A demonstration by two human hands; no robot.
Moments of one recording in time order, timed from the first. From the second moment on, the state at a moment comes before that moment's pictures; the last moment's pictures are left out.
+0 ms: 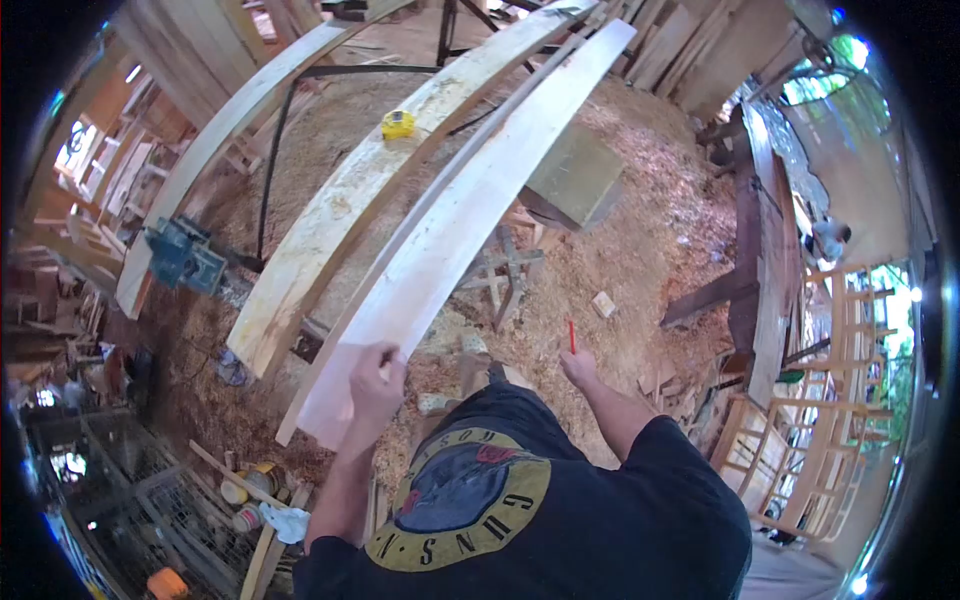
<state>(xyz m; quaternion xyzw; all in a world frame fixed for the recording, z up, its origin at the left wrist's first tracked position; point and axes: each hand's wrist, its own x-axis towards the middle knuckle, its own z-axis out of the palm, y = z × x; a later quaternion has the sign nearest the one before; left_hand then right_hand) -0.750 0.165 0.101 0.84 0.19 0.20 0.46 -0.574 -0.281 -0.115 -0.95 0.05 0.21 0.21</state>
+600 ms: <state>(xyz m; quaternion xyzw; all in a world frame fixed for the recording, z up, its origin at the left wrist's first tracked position) -0.695 -0.009 -0.049 0.82 0.09 -0.35 0.44 -0.602 -0.445 -0.083 -0.91 0.19 0.30 0.23</state>
